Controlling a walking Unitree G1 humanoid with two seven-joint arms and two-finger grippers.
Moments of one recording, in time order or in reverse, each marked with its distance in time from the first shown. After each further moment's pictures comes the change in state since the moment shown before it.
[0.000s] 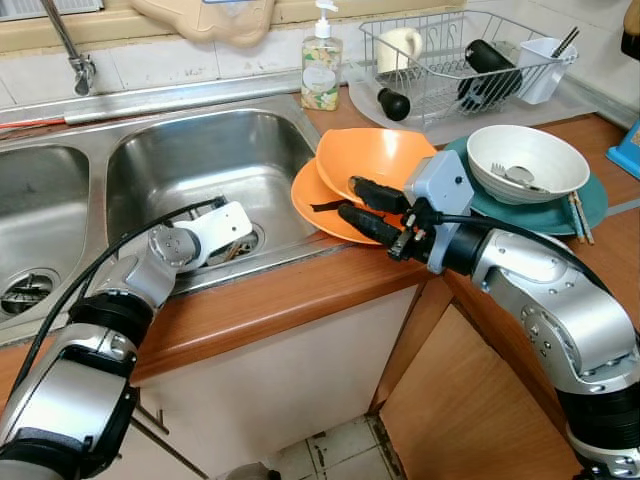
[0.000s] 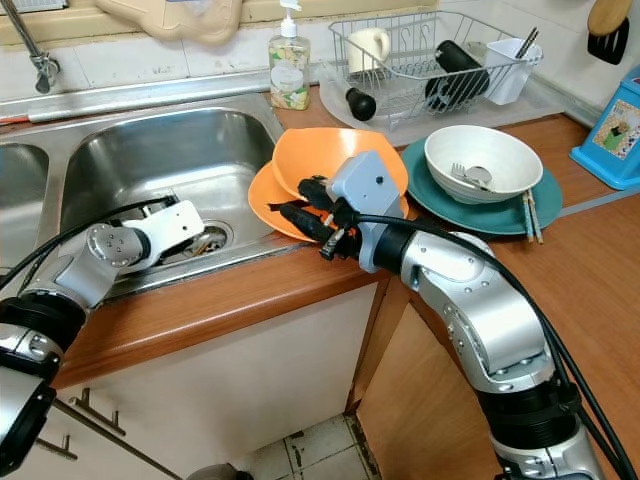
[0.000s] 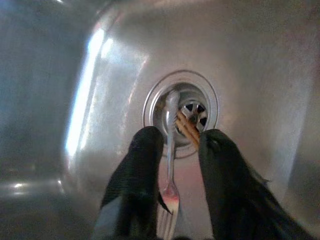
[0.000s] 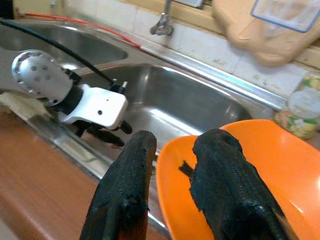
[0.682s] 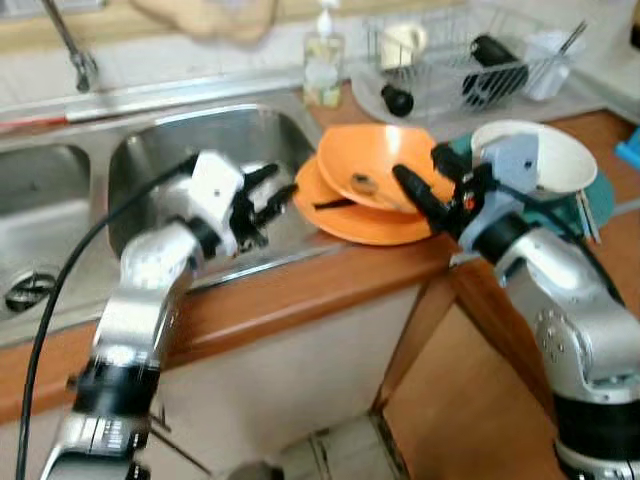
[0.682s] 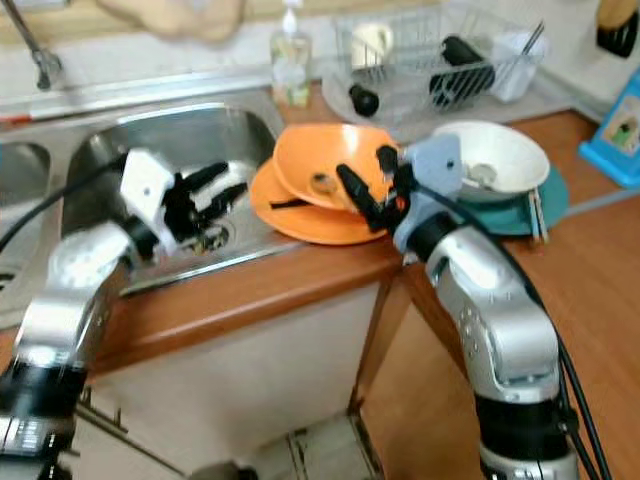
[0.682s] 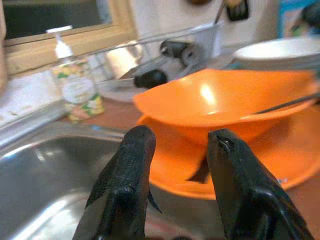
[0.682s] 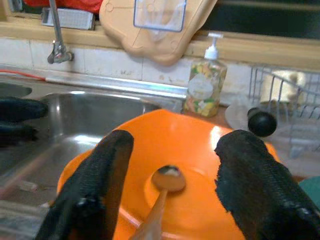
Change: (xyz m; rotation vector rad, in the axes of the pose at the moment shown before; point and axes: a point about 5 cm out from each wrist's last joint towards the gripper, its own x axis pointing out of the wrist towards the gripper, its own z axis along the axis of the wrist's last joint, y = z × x) left arm -0.072 -0.022 0.073 -0.504 -0.833 -0.016; right arm -0.023 -0.026 -0.012 0.145 -0.078 -0.379
